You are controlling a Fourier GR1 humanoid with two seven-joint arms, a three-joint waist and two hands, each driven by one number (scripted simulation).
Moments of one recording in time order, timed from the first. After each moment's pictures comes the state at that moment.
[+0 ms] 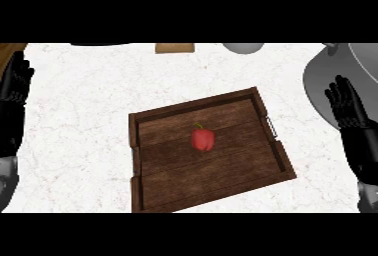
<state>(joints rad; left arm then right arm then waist) -0.20 0.55 -0.04 -1.60 0.07 0.30 0.01 -0.08 -0.55 0.18 -1.69 -0.29 -0.25 -0.15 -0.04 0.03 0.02</state>
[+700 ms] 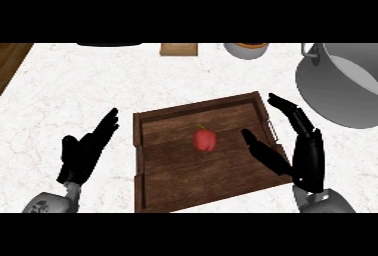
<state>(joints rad) -0.10 0.36 -0.27 -1.45 0.21 0.09 0.13 -0.17 -0.37 0.45 -1.64 0.35 -0.79 -0.07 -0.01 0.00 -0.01</state>
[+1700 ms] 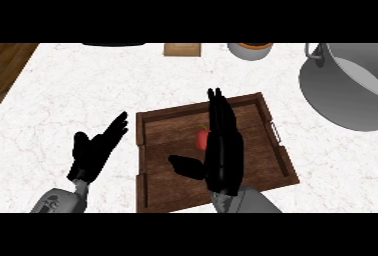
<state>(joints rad) -0.12 0.32 -0.27 -1.35 0.23 0.02 0.12 -0.39 -0.01 0.69 -1.59 0.97 -0.58 0.95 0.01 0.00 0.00</state>
